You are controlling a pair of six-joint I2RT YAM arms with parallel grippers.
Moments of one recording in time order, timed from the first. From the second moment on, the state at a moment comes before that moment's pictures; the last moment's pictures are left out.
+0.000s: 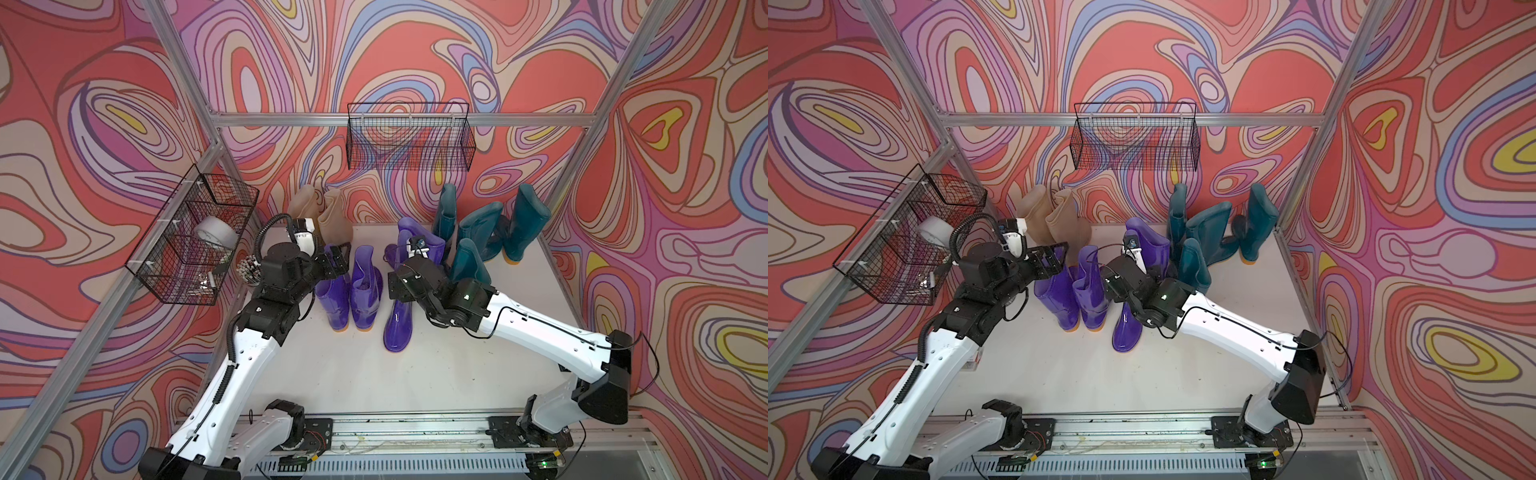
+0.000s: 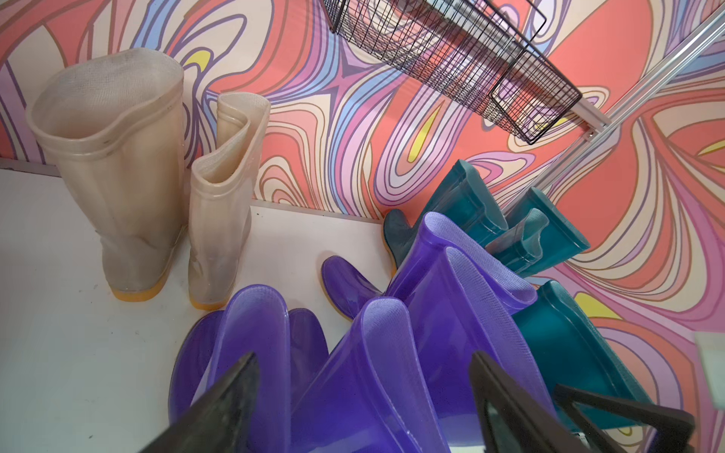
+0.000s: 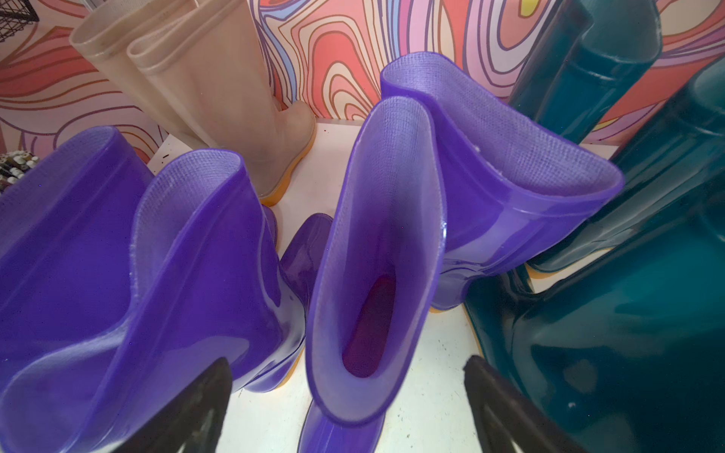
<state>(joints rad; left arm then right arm) -0.26 1.01 1.05 -0.27 0.13 -0.46 0.99 1.57 1.51 -0.65 0.59 0.54</state>
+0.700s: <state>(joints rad) -0.27 1.00 1.05 -0.21 0.24 -0.46 0.97 1.47 1.35 -0.64 0.50 0.36</state>
